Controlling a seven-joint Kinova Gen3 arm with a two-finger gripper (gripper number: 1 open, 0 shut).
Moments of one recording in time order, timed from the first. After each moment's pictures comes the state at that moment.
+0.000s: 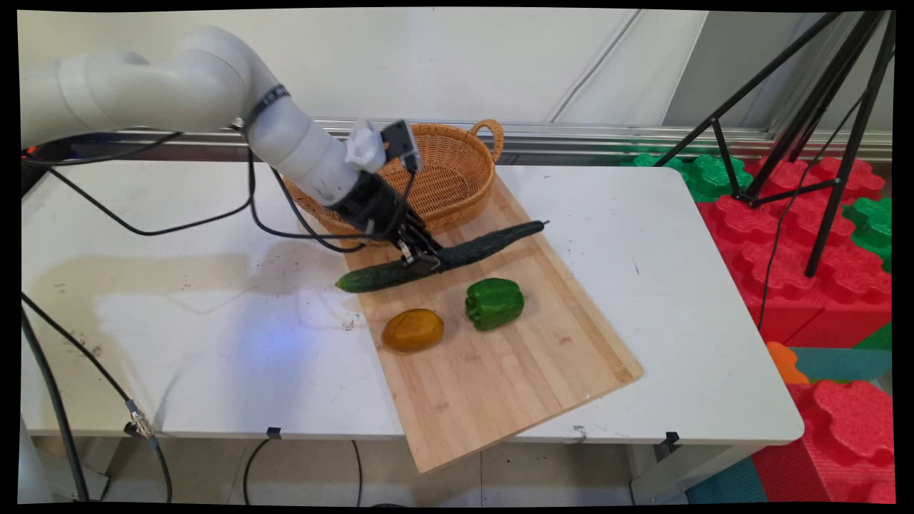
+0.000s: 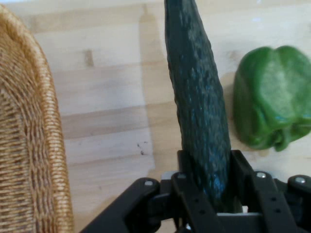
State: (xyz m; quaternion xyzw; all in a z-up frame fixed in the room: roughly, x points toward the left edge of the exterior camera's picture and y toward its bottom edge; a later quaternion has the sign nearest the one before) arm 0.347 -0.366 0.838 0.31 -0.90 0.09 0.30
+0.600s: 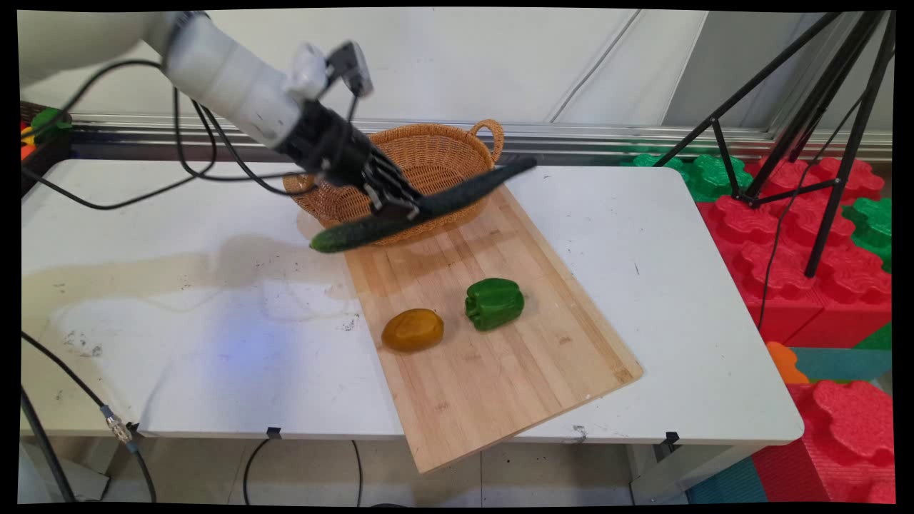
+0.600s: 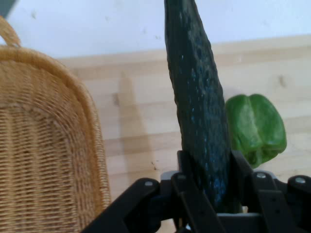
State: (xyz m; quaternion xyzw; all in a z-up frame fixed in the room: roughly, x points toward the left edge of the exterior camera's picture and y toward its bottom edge) arm 0.389 -0.344 0.918 0.31 -0.88 0.11 0.35
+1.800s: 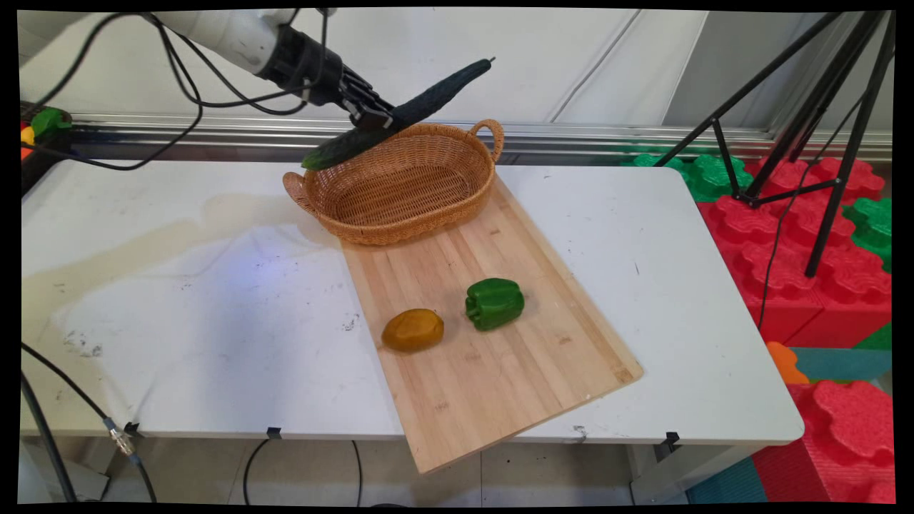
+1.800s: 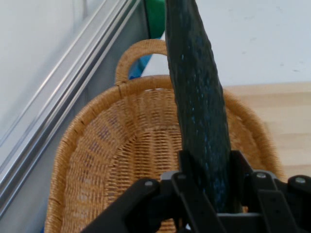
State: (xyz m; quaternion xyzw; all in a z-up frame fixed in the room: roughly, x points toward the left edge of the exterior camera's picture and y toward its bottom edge) arm 0.482 -0.427 0.935 0.34 -0.84 0.20 0.36
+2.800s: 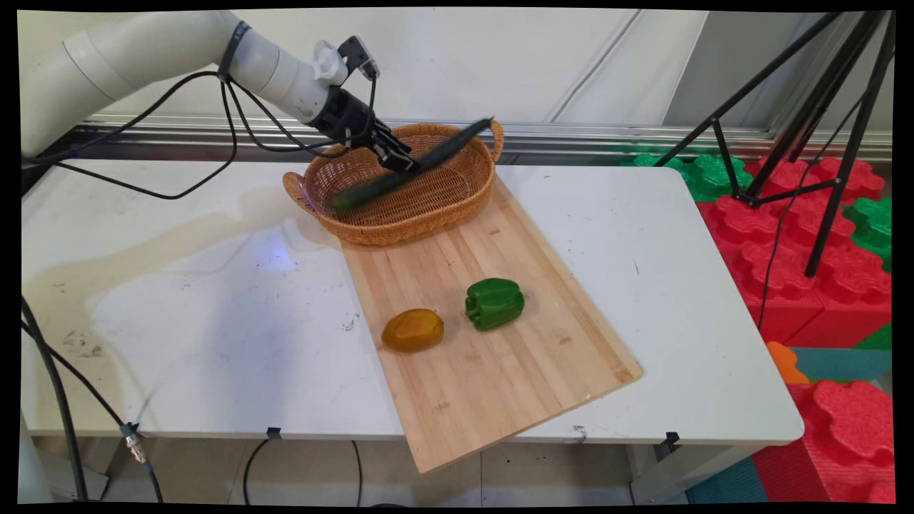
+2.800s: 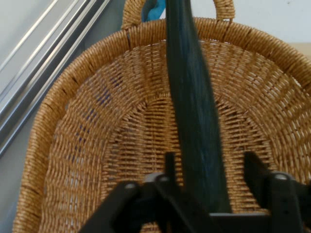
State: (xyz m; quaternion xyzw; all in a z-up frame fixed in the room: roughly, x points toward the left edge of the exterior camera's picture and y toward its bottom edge) arm 0.471 -0.480 0.846 0.37 -0.85 0.18 0.33
